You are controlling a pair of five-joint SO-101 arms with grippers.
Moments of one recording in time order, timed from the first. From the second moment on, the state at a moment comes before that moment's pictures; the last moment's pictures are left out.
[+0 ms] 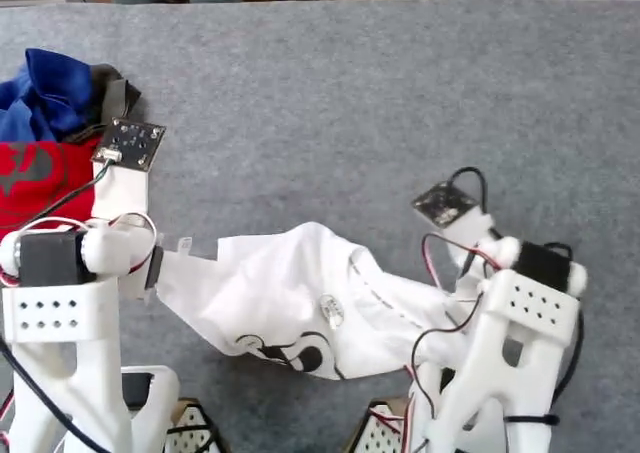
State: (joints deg) left arm -9.8 -48.0 27.2 100.1 -14.9; right arm 22.2 -44.7 53.2 86.4 59.3
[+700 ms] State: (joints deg) left arm -22.3 -48.0 34.6 100.0 -23.7; right arm 0.0 -37.0 34.2 86.6 51.2
